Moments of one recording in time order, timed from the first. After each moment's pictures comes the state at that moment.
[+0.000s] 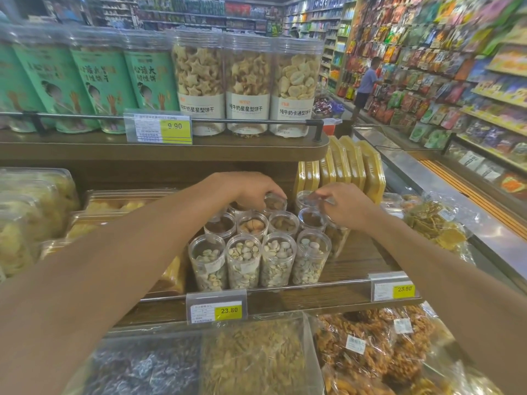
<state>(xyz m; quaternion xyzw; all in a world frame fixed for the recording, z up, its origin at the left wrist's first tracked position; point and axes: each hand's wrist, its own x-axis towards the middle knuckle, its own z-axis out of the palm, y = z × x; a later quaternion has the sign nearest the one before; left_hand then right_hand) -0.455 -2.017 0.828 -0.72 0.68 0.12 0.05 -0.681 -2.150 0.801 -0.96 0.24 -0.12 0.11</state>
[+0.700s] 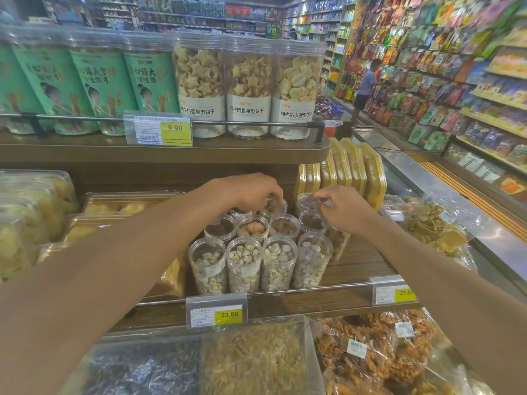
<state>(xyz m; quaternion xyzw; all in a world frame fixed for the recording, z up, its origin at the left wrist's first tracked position) -0.453 -2.012 0.821 -0.72 0.69 0.09 -0.01 -0.676 -2.142 0.799 -0.95 0.26 -0.14 0.13</state>
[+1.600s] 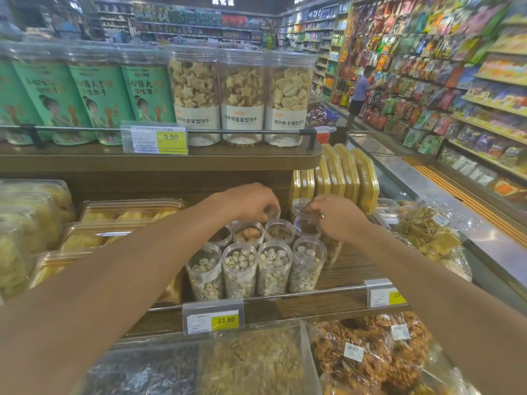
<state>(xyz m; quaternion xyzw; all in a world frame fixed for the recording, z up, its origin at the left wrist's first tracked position) -0.466 -2.012 0.815 -0.72 0.69 0.06 0.00 -0.677 -2.143 0.794 -0.96 0.26 -0.08 0.04</state>
